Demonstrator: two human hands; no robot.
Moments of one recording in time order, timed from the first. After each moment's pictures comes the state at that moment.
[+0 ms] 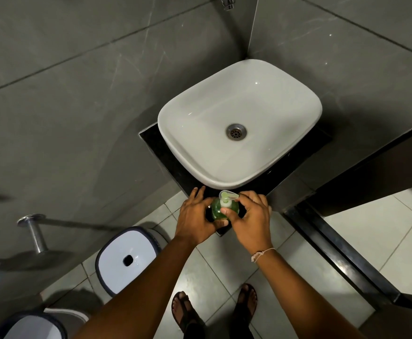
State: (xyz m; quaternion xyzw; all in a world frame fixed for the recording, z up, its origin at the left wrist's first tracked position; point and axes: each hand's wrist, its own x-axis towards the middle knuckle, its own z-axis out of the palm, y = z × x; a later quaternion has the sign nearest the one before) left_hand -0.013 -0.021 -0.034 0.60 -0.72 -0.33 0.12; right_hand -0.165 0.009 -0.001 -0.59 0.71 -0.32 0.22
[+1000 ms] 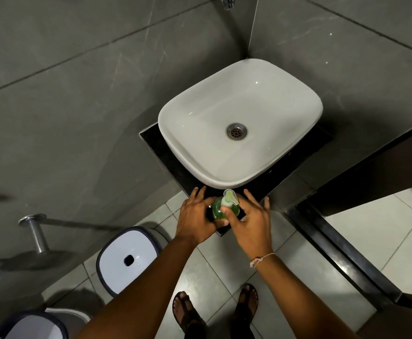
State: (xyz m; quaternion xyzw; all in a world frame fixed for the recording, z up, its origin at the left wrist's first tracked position) left_hand -0.013 -0.020 -0.034 0.60 -0.72 -0.32 0.12; right_hand -0.162 0.019 0.002 -0.60 0.68 -0.35 0.23
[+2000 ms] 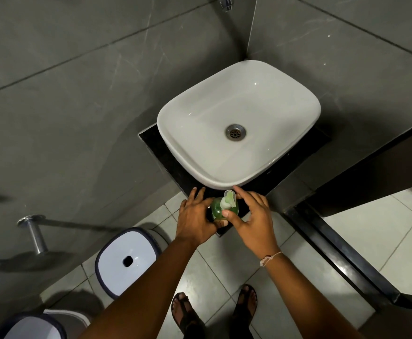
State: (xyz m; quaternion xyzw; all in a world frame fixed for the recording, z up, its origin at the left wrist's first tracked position) left_hand -0.017 -0.018 -0.034 0.61 -0.73 -0.29 0.10; right_hand -0.178 0.016 0.002 -0.60 0.65 -0.38 0.29
